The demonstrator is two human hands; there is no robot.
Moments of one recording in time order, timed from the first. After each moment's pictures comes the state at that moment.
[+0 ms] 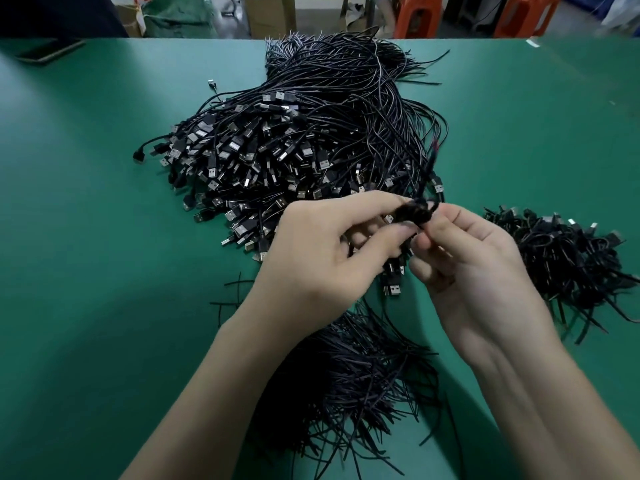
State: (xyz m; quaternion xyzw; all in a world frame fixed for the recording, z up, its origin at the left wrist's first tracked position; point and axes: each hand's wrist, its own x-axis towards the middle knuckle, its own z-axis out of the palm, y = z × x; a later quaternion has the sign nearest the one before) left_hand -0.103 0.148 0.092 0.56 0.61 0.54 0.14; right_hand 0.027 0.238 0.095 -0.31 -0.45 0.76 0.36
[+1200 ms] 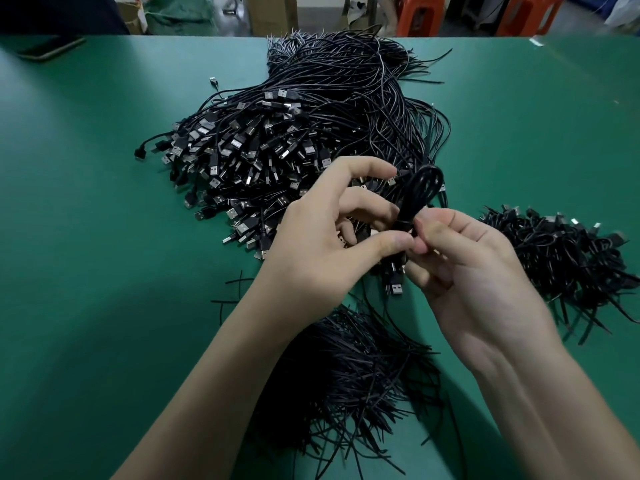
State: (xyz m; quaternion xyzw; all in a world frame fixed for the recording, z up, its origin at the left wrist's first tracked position) left_hand -0.109 0.151 0.088 0.51 0.61 0.57 0.21; right_hand 0.024 0.234 0.097 -0.32 -0.44 0.77 0.33
